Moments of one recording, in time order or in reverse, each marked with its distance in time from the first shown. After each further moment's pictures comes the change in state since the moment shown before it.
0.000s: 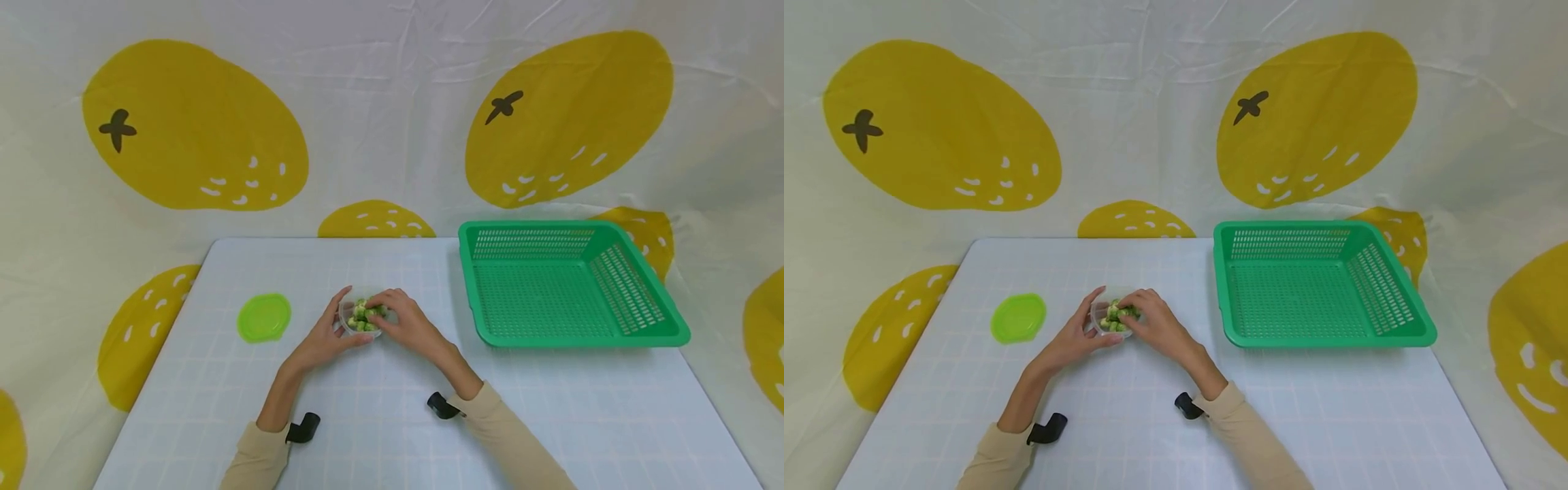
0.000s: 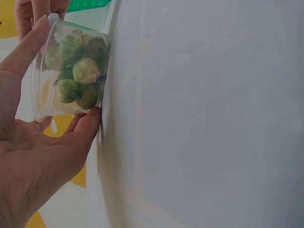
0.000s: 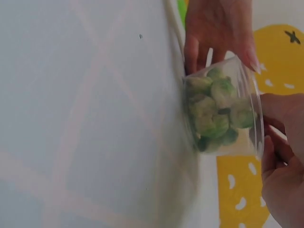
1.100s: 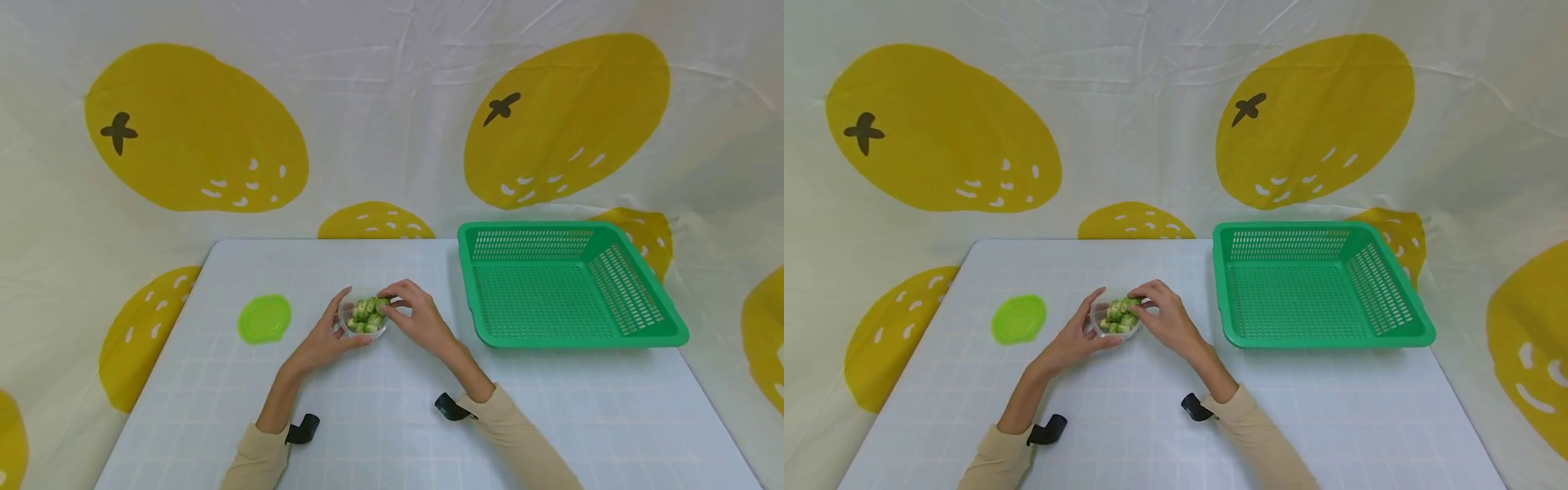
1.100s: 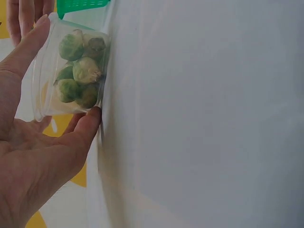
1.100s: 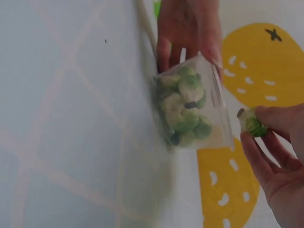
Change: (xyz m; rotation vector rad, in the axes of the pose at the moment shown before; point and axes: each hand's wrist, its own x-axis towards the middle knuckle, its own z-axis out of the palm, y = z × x) left_hand -0.002 0.002 0.002 0.031 0.017 -0.025; right_hand -0.005 -0.008 -0.018 0.191 0.164 0.013
